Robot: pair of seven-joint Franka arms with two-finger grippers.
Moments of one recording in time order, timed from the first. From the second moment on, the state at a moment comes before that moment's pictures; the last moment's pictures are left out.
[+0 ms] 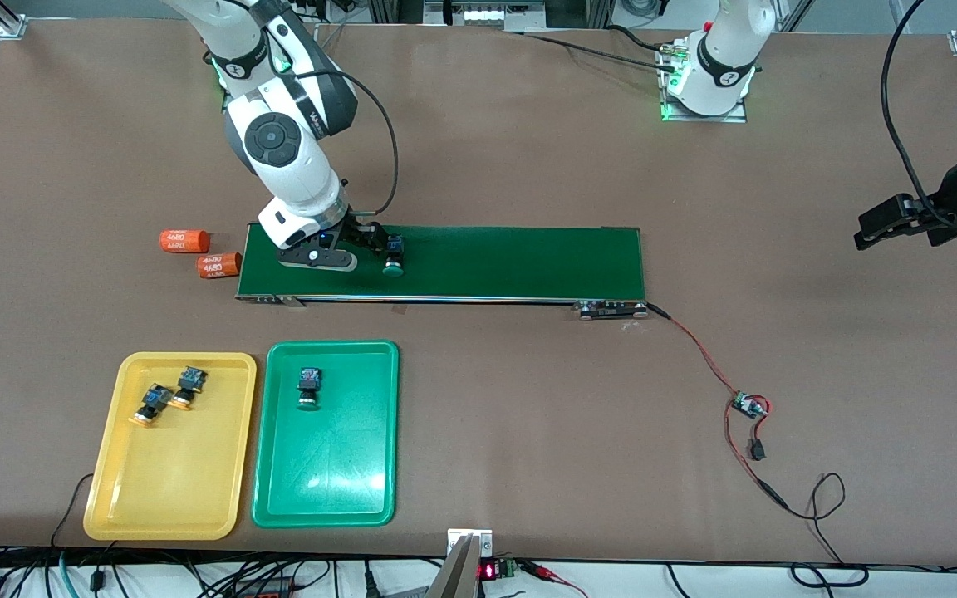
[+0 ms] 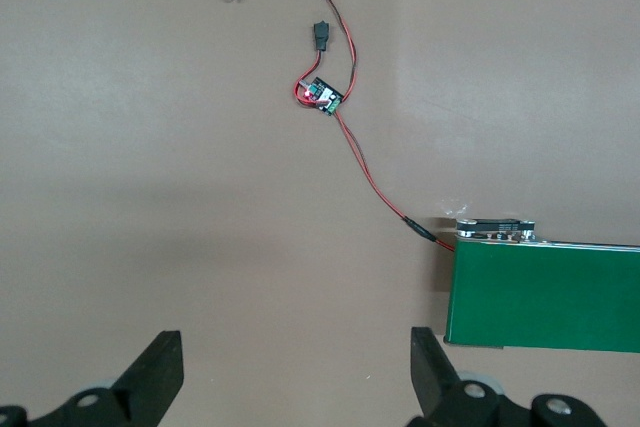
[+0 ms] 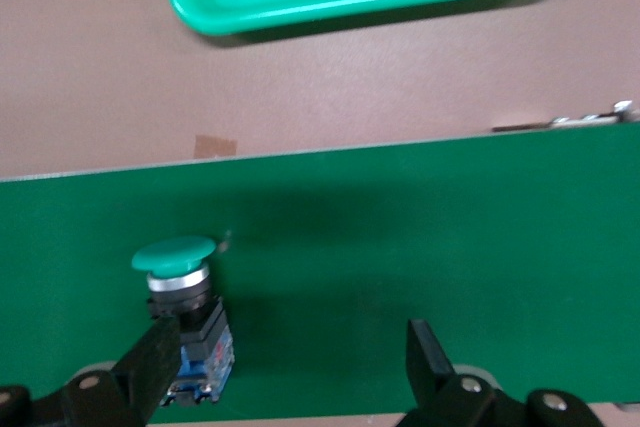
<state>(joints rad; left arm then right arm) 0.09 0.12 -0.09 -1.47 0.00 1.57 -0.08 0.21 0.23 0.34 -2.19 -0.07 2.43 0.69</state>
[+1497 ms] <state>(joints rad) 0.10 0.12 -0.09 -1.47 -0.06 1.57 -0.06 0.18 0.29 0.35 -2.21 -0.07 2.45 0.57</state>
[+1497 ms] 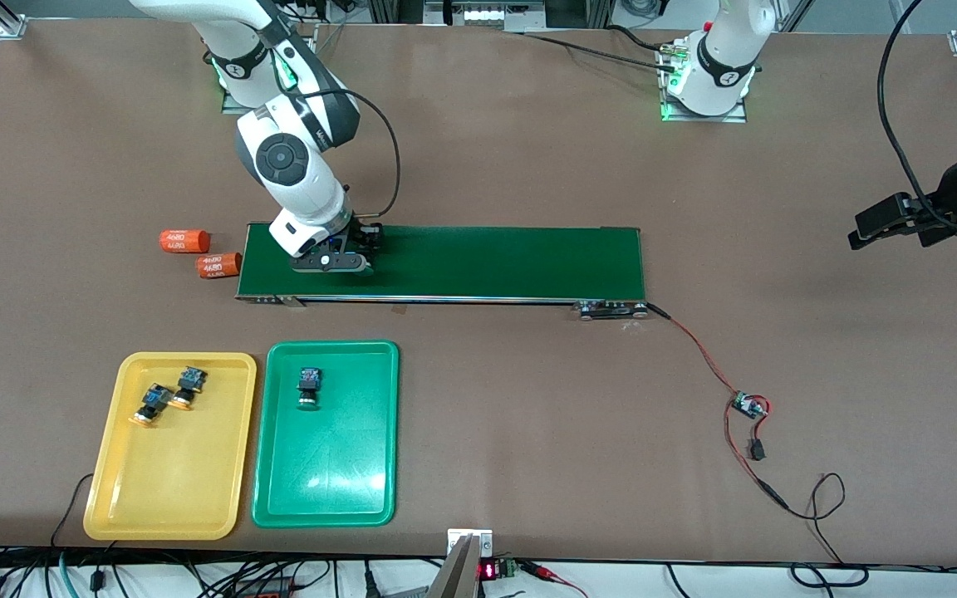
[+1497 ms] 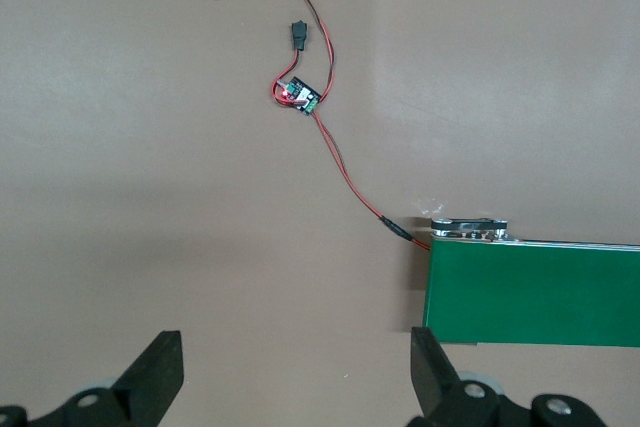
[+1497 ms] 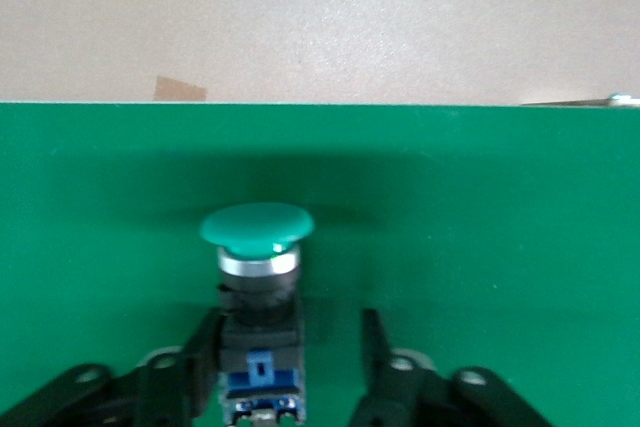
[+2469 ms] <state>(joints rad) 0.10 0.12 -0.09 -1.47 -0.06 1.57 -0.07 0.13 0.32 0.26 -1.84 -0.07 2.35 0.41</state>
